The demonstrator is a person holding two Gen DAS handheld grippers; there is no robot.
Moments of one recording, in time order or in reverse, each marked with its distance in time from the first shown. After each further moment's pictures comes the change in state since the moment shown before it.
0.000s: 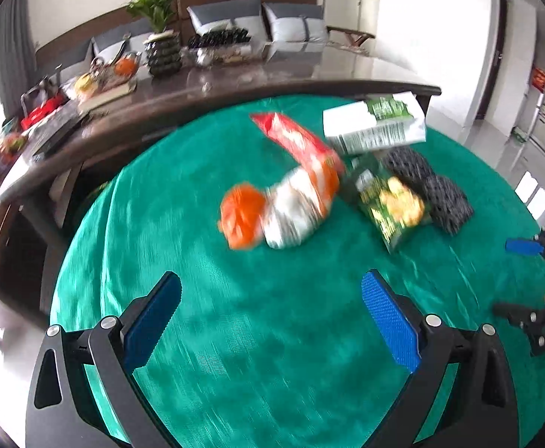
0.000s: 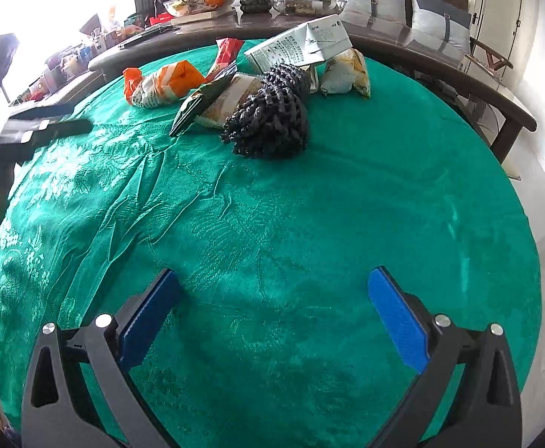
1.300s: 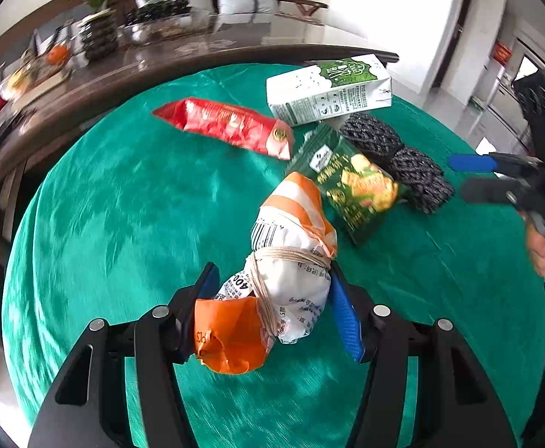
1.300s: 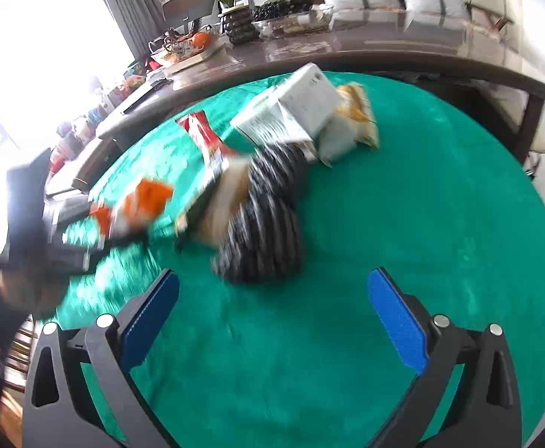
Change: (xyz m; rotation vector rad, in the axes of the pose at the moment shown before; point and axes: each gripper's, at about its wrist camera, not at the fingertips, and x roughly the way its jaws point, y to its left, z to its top) left arm 0.030 -0.022 -0.002 0.051 0.138 -0.178; right arm 0.019 -0.040 0.091 0.199 -0.032 0.236
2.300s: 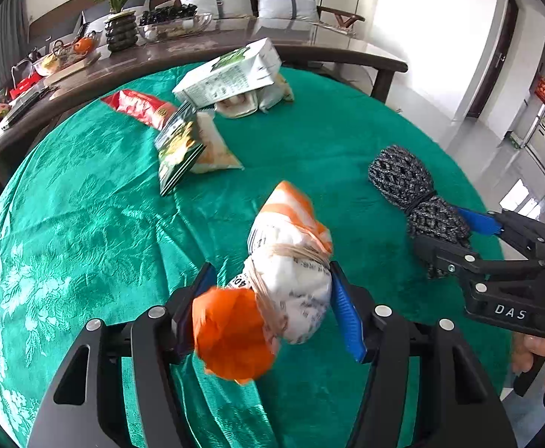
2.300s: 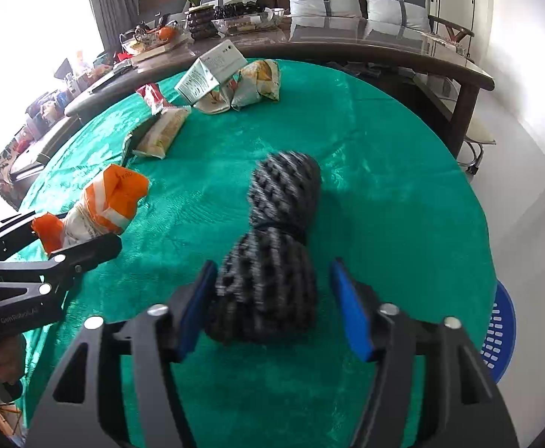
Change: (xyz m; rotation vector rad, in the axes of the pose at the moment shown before) left arm 0.000 -0.165 -0.025 -0.153 -0.032 0.137; right arm -0.062 -0.043 -0.103 -0.047 -0.037 -0.247
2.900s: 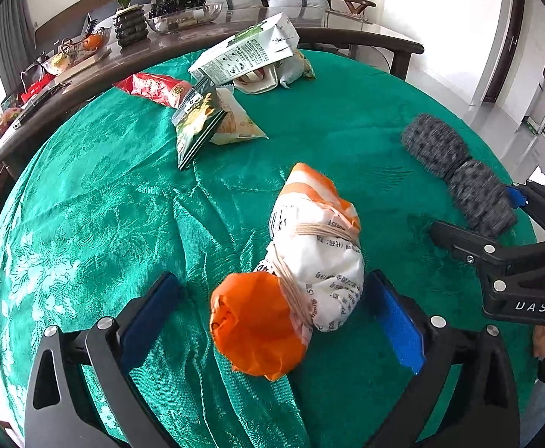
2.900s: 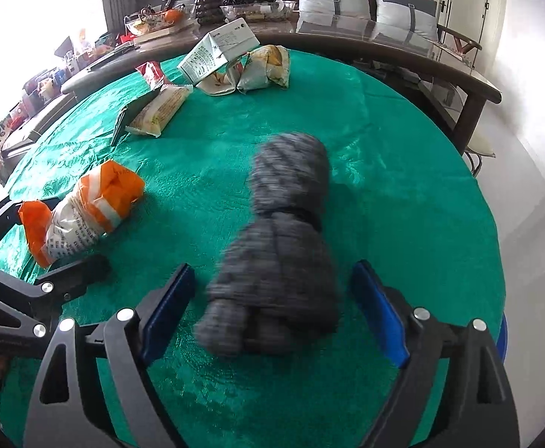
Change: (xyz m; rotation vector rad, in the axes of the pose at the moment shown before) left arm 0.013 0.004 -0.016 0.030 0.030 0.088; right arm 0.014 0.011 -0.002 -0.067 0.016 -0.033
